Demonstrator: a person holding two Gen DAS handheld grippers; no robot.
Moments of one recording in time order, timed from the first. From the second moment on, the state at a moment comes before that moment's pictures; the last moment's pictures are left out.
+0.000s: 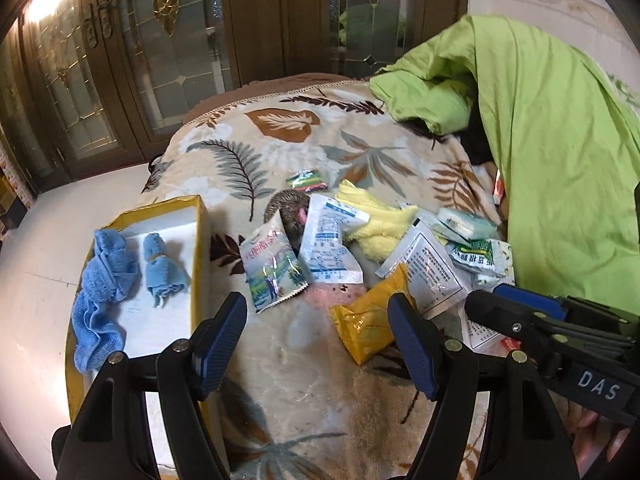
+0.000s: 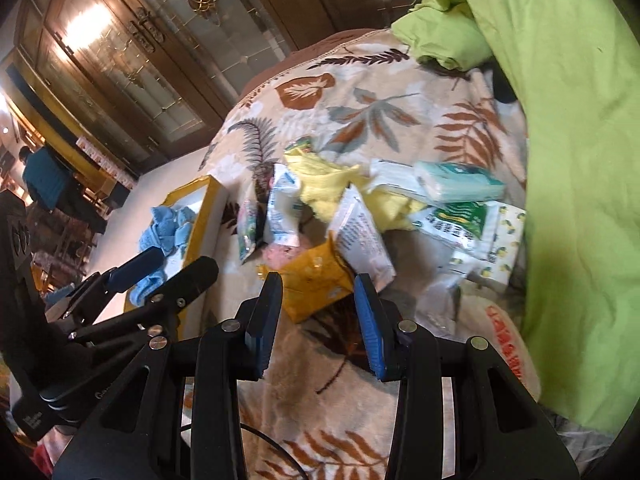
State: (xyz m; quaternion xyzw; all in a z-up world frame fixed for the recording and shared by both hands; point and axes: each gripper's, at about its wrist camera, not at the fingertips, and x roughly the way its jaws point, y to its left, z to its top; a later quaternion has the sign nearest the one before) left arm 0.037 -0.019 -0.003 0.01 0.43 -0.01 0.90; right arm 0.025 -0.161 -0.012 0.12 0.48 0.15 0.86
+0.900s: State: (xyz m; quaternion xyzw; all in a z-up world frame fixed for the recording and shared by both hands) left arm 0.067 -0.019 -0.053 -0.02 0.49 -0.07 0.87; right arm 0.051 -0.173 -0.044 0.10 0.51 0.12 0.85
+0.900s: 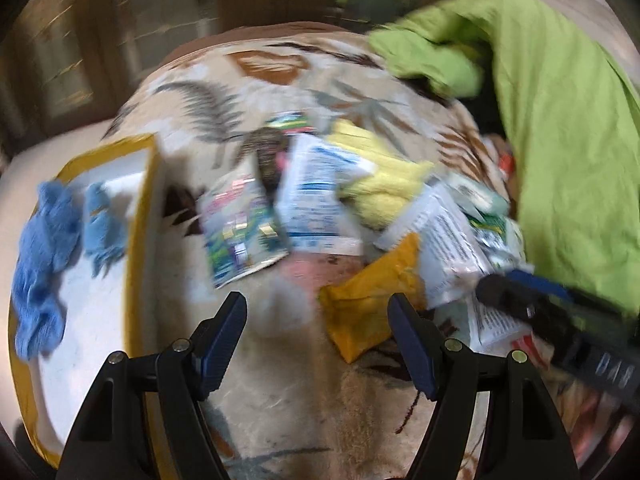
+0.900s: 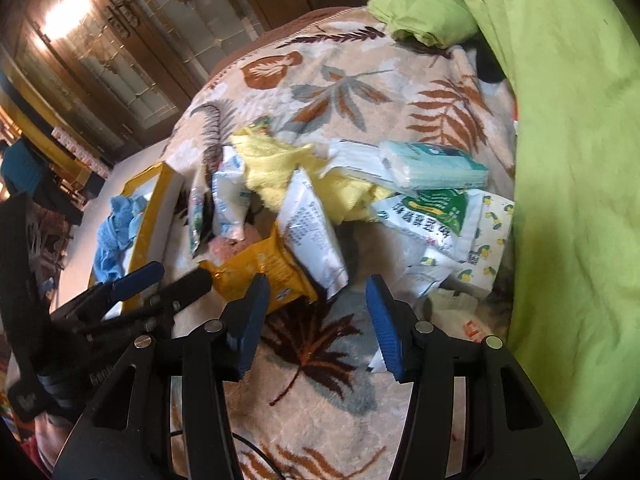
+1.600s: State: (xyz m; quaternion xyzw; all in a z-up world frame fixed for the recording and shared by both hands) left arm 0.079 -0.061 -0.070 0.06 0.51 -0.28 0.81; right arm 0.108 -0.167 -0.071 0.10 0.57 0.15 0.80
